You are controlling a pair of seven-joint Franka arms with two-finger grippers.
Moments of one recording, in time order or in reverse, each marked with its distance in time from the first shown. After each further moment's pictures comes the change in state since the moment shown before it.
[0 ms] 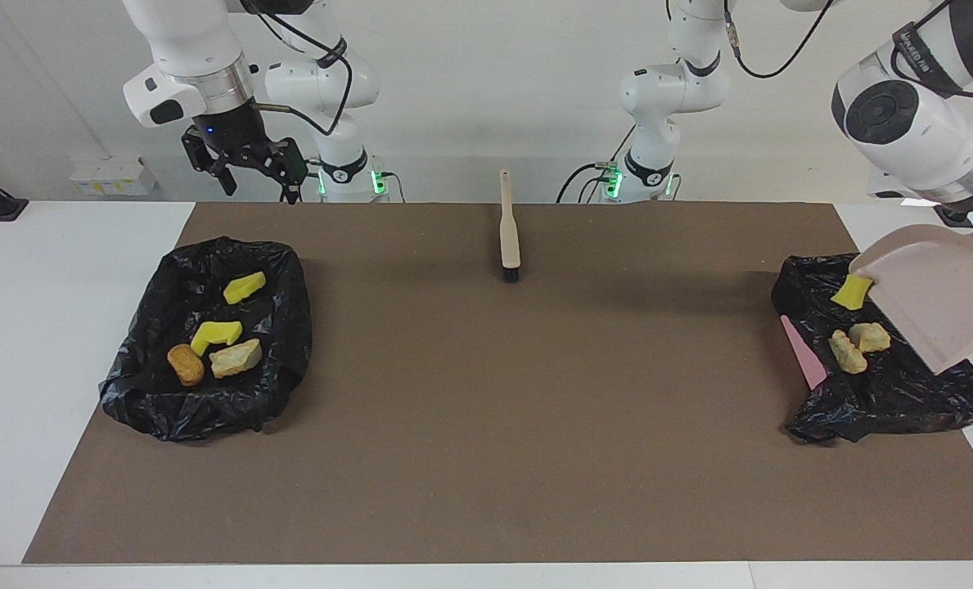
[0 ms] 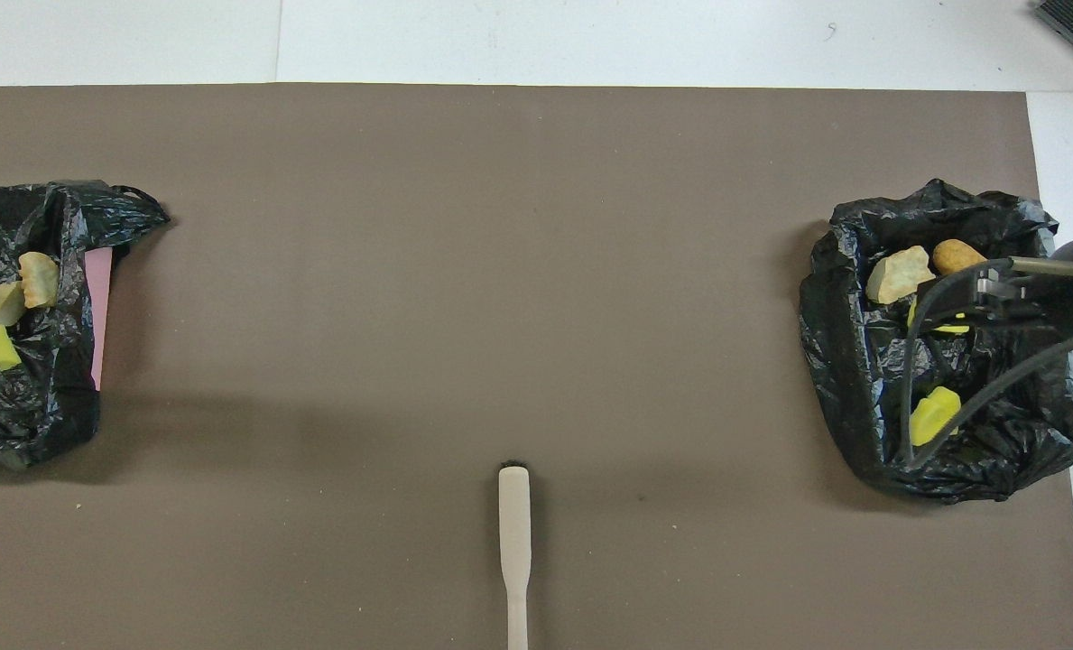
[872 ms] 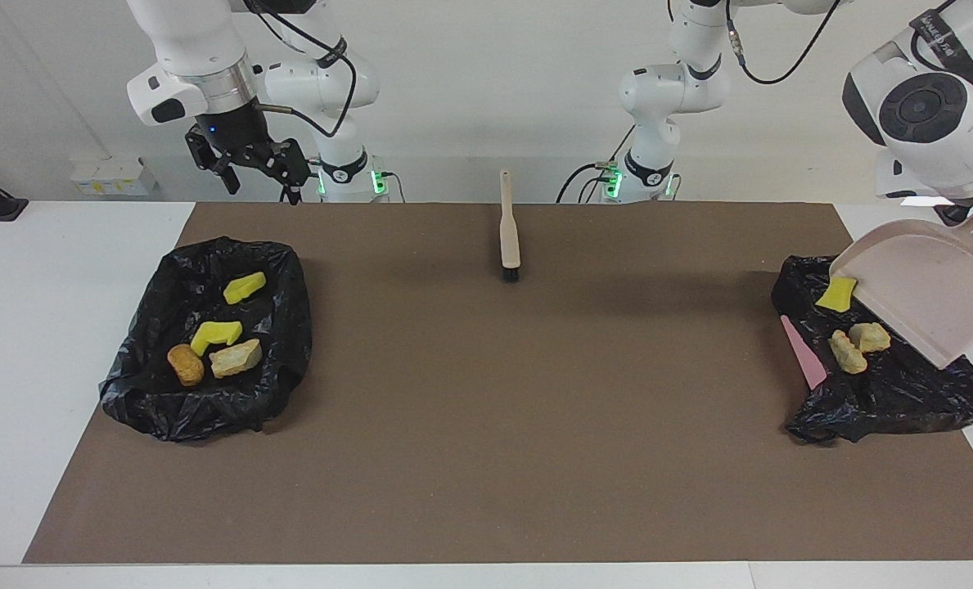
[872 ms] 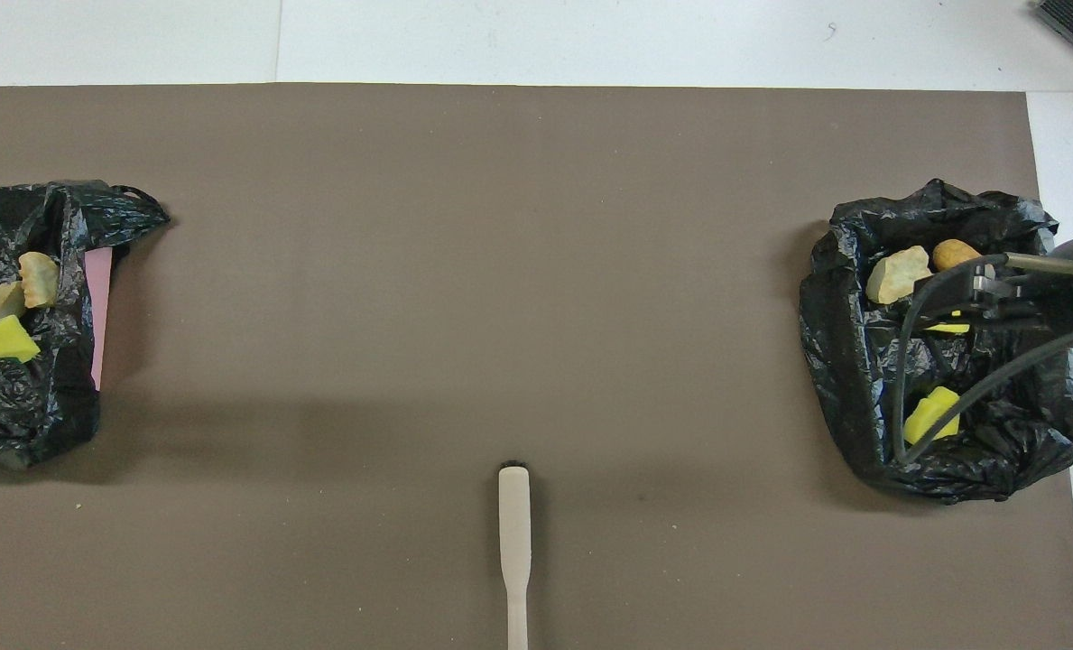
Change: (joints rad) left arm -0.016 0.076 0.007 0.197 -0.126 -0.223 -0.054; right arm 0.001 0.000 0.002 0.000 -0.002 0.000 0.019
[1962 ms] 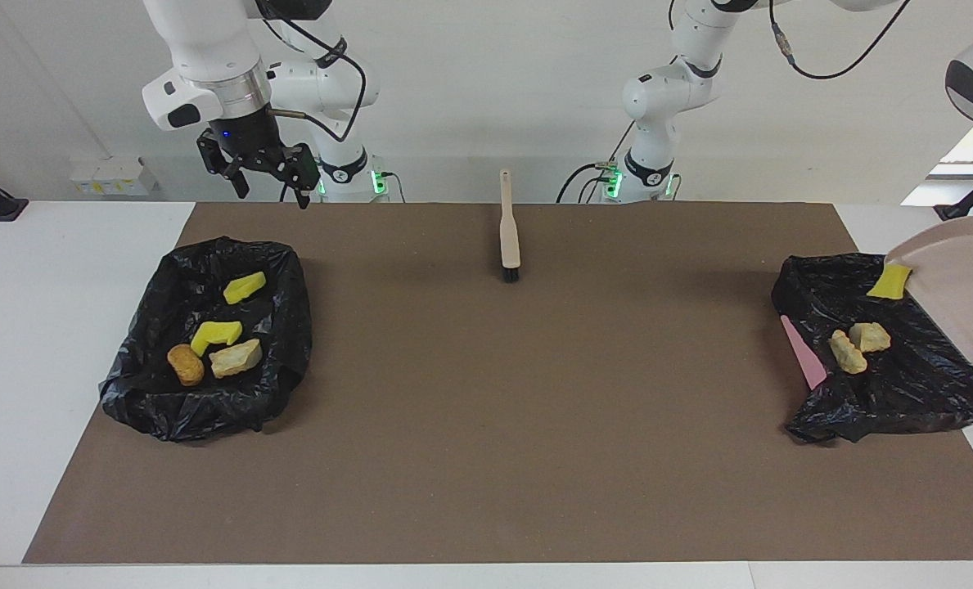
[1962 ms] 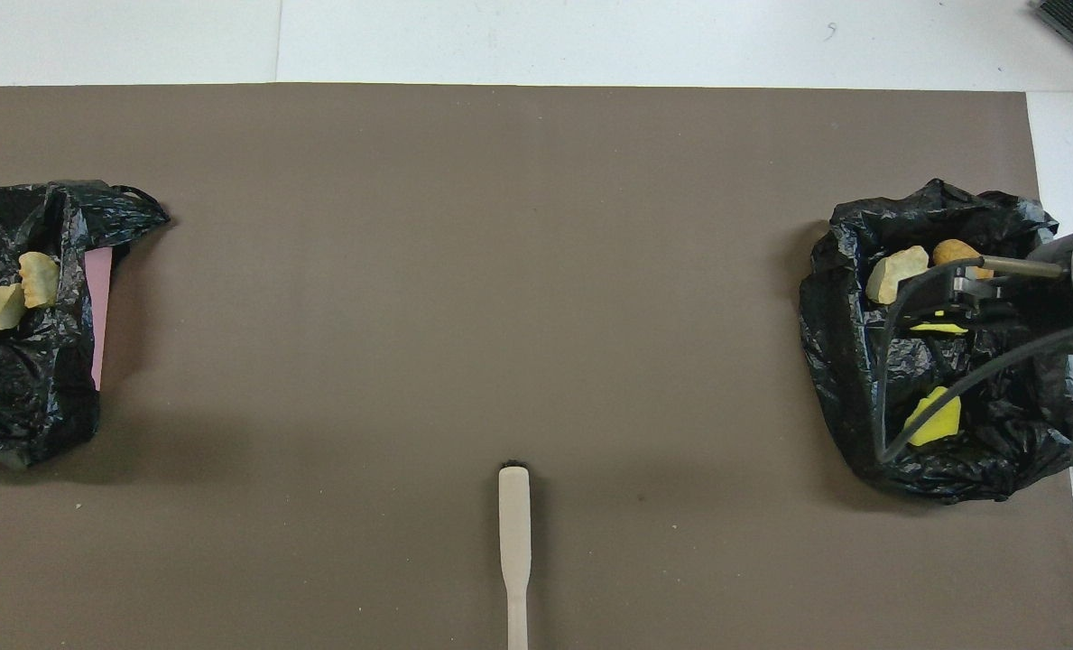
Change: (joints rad) left arm 0.226 0.029 -0.010 0.046 -0.110 0.268 0.343; right arm -0.040 -0.007 0.056 -0.018 -0.007 0.025 0.039
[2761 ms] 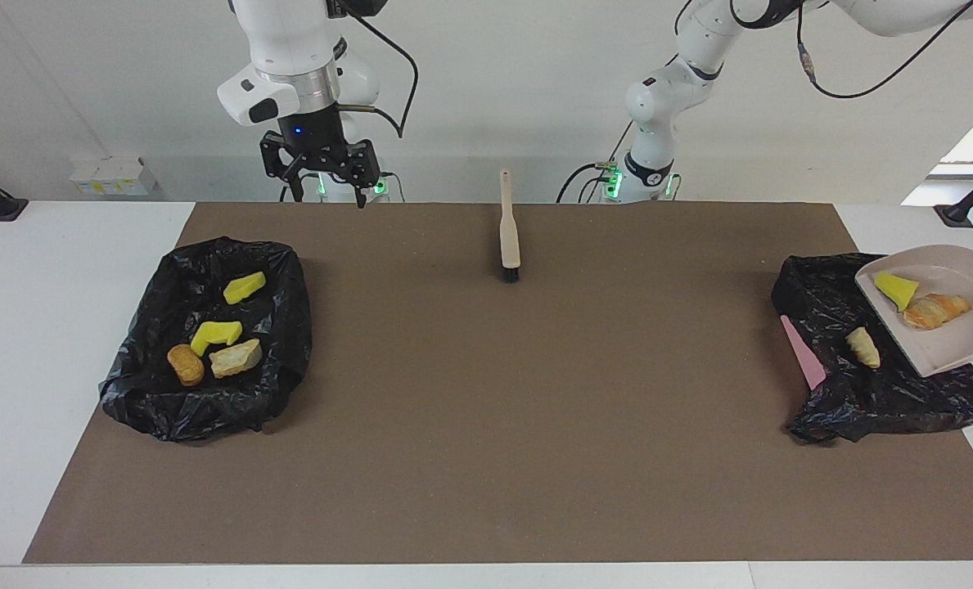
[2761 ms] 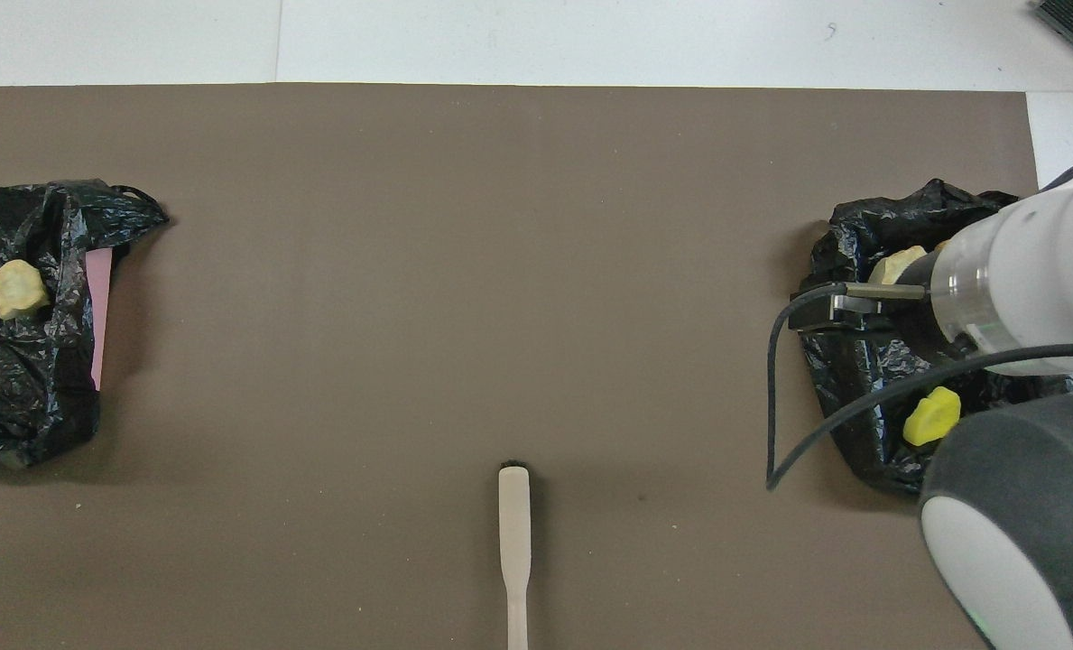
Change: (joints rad) left arm 0.189 0.103 0.004 0.005 -0.363 0.189 0.288; right arm -0.001 -0.001 0.132 -0.028 0.000 0.057 0.067
